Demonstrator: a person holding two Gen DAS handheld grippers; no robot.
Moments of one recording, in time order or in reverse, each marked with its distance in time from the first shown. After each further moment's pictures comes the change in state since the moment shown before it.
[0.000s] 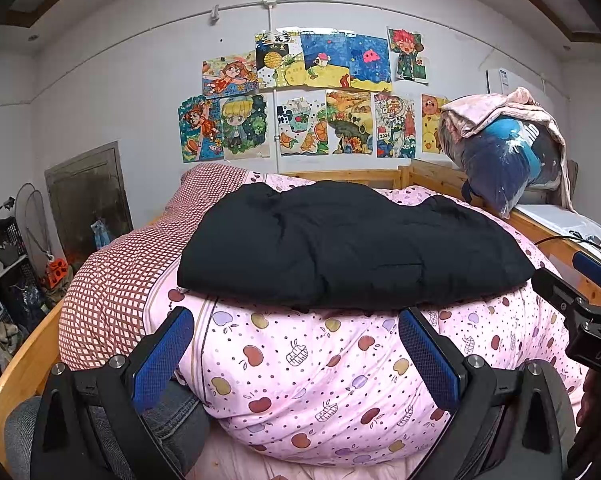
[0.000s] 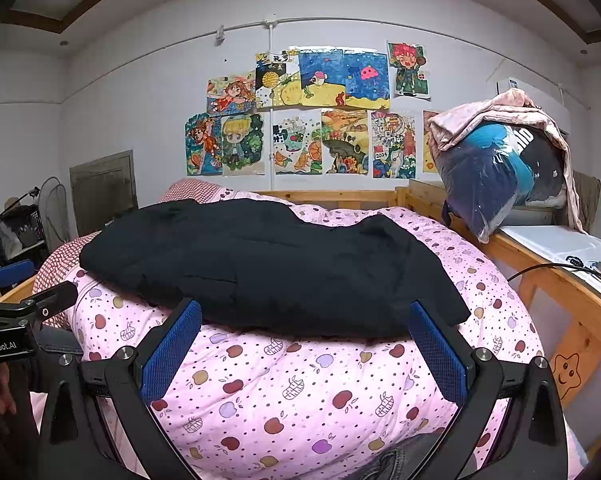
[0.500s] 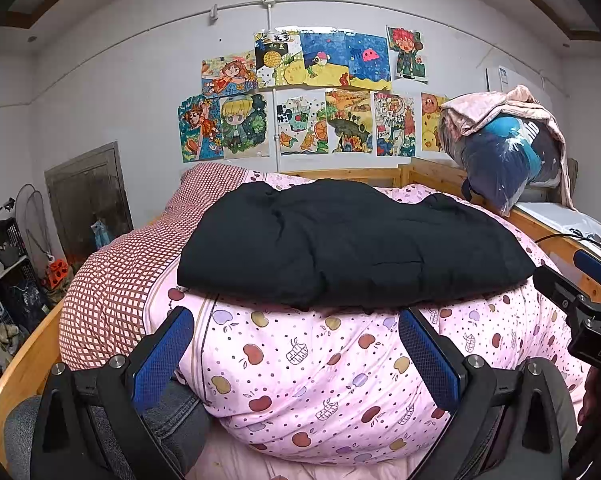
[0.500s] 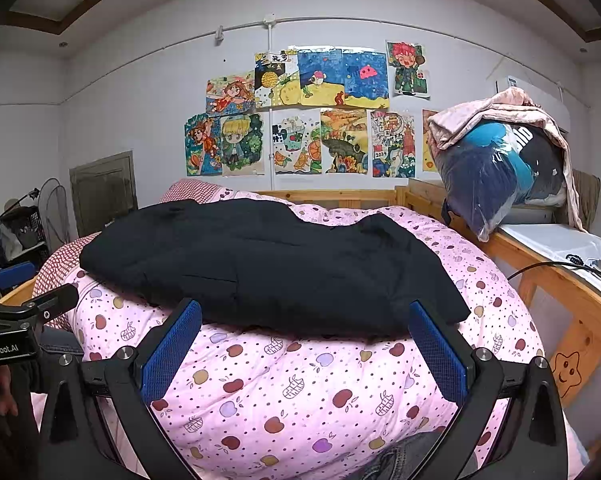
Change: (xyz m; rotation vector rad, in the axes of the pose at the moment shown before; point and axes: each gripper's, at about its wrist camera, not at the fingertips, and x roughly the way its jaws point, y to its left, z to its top) left arm 0.001 0.002 0.000 0.002 0.002 -0.001; right arm 0.000 -0.001 0.000 0.000 -0.001 0.000
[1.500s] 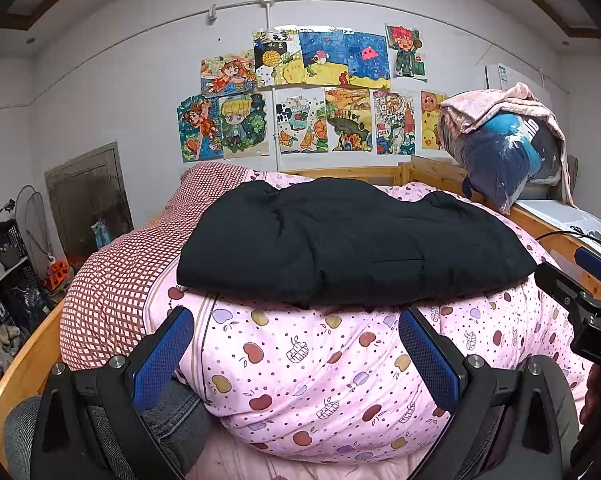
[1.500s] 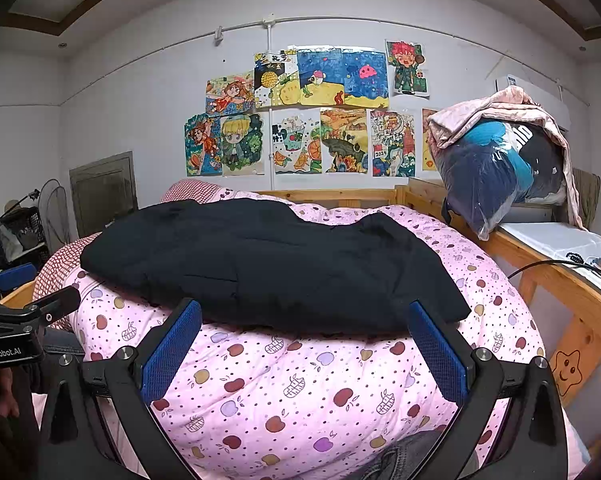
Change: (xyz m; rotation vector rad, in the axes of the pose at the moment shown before) left arm 0.000 0.002 0.000 0.005 0.002 -0.002; right arm 0.001 0.002 -0.002 0.003 0.001 -0.002
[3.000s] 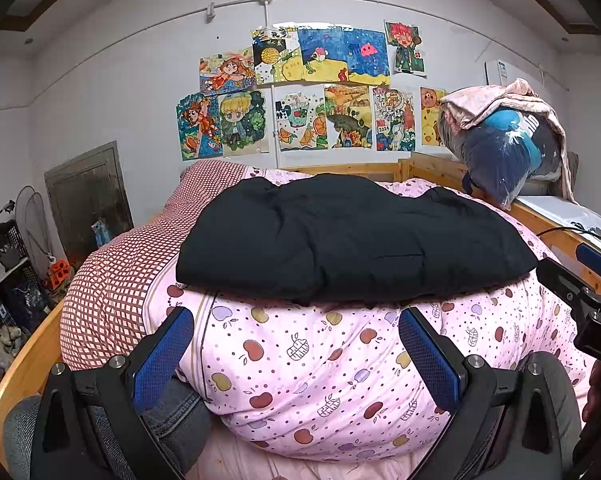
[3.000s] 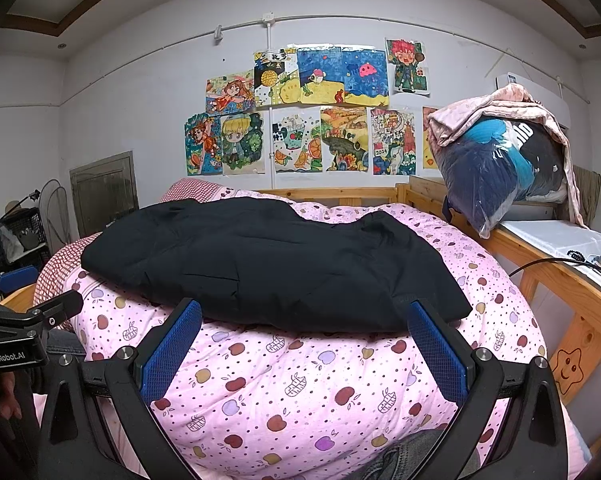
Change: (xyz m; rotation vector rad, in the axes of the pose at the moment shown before) left arm 0.000 0.003 0.001 0.006 0.002 -0.003; right arm 0.001 0.002 -0.003 0.003 0.005 -0.002
